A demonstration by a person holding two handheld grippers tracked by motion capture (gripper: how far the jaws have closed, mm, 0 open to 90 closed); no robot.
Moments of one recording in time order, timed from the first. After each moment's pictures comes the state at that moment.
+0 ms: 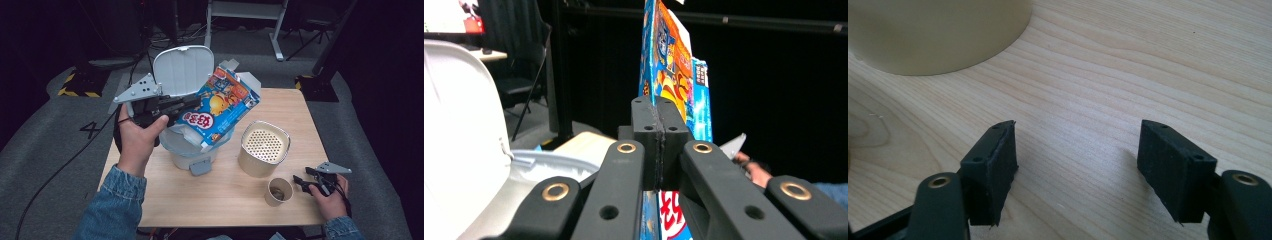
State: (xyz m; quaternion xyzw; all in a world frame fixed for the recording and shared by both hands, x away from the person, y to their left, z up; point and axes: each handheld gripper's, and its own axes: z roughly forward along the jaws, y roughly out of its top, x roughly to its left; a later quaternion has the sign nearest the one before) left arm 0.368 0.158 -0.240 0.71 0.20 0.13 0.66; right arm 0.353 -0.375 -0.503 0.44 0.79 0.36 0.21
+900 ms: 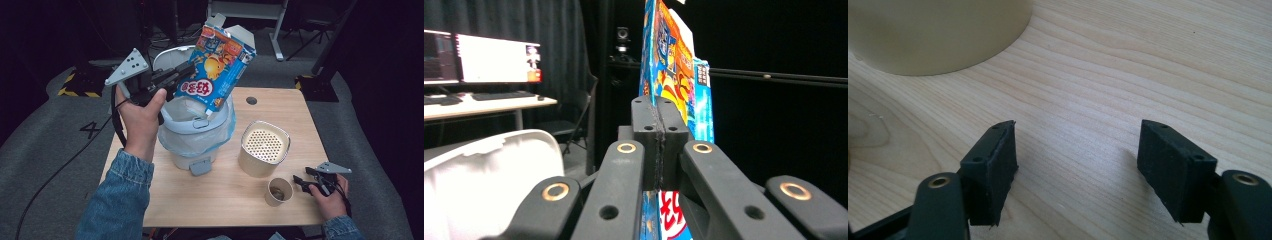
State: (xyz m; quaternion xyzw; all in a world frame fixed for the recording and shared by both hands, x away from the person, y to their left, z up) left arm 0.389 0.159 -0.210 0.64 0.25 0.22 0.70; right arm 0.353 -0.375 -0.503 0.44 0.79 0.36 0.21
